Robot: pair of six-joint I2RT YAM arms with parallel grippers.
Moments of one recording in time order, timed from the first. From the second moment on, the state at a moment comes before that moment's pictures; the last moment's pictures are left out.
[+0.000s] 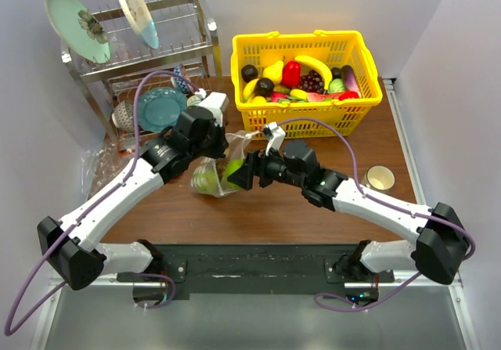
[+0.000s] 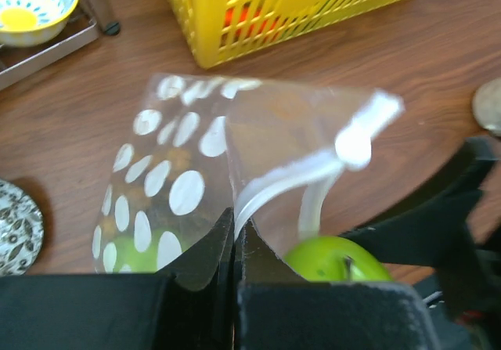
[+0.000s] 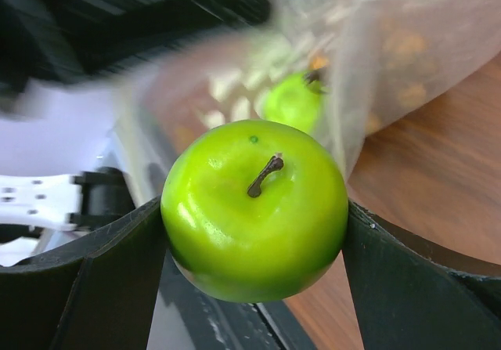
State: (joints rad) left arm -0.66 1.25 1.23 -0.58 -0.14 -0.35; right arm 0.87 1.27 0.86 0.09 -0.18 0.63
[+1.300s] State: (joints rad) left arm -0.65 1.25 1.21 -0.50 0.03 -0.47; right arm 0.88 1.13 1.04 -0.32 0.12 0.62
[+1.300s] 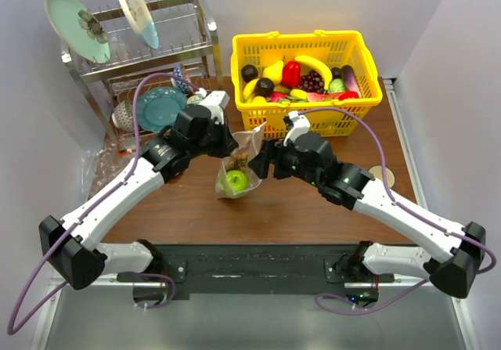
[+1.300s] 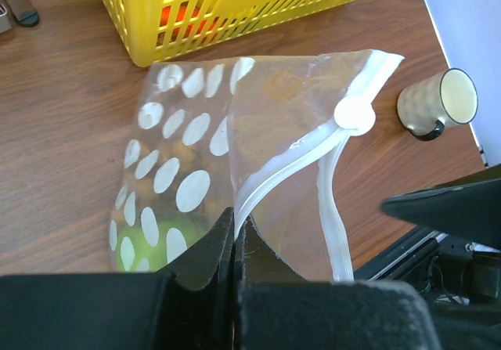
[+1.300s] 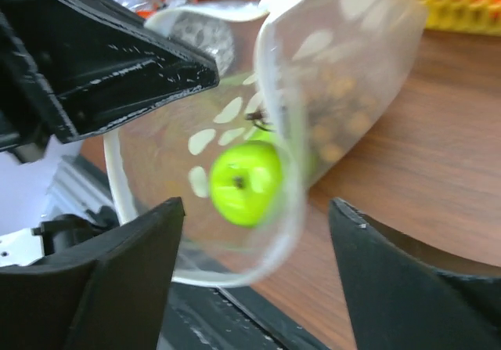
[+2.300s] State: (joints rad) left arm -0.65 1.25 1.33 -0.72 -0.27 -0.35; right arm 0.88 1.23 1.38 -0.59 0.20 0.50
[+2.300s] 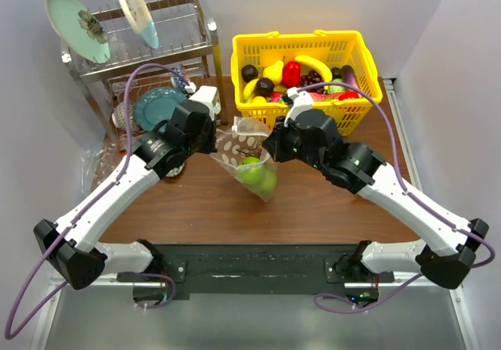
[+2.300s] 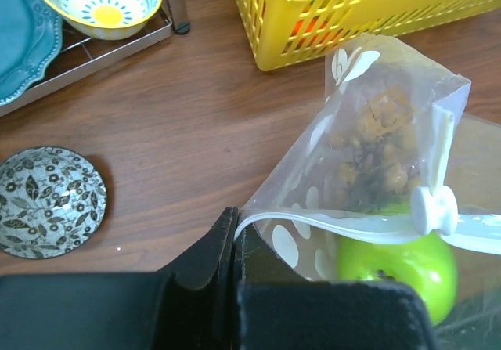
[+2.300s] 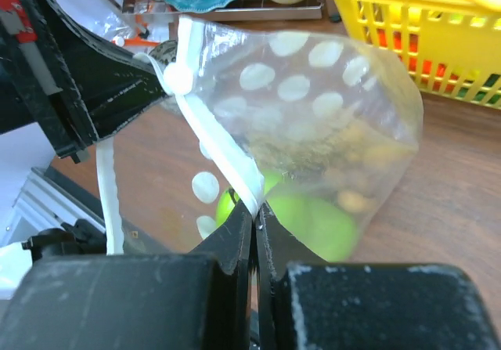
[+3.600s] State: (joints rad) left arm -0.64 1.21 1.13 -0.62 -0.36 -0.22; right arm 0.54 1.62 1.77 -0.60 0.08 0.38
